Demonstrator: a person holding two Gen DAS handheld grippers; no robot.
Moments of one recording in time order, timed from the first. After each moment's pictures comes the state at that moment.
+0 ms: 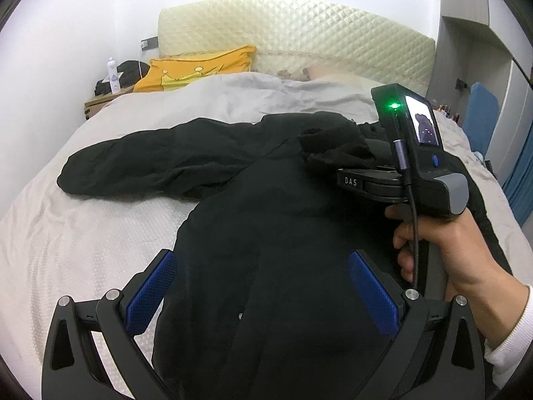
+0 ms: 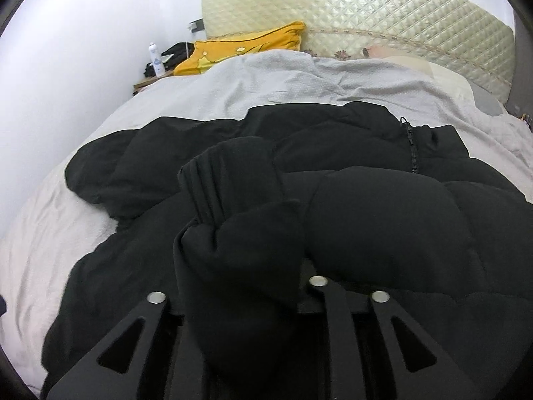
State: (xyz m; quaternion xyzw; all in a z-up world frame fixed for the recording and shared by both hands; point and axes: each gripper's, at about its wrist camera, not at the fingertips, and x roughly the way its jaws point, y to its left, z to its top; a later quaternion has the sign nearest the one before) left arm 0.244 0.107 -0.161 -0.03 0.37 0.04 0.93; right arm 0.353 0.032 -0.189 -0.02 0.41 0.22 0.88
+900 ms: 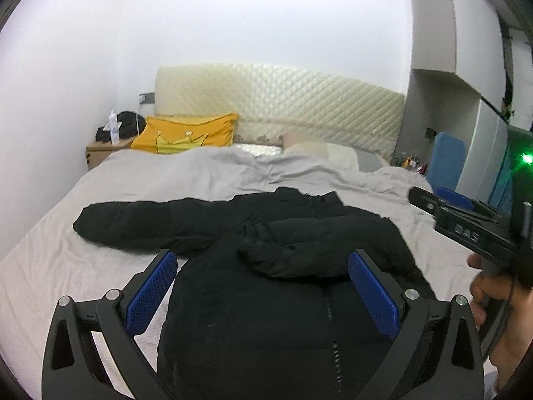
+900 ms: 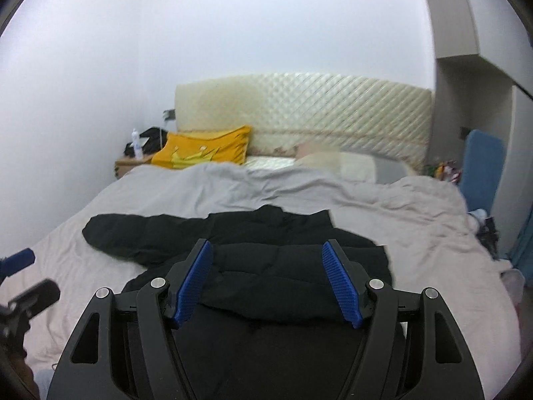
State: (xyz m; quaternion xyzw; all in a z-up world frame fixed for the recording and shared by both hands) left arm 0.149 0.056 -0.011 -0.05 0.26 0.01 0.96; right arm 0.162 -0.109 0.017 -0.01 0.24 0.12 0.96
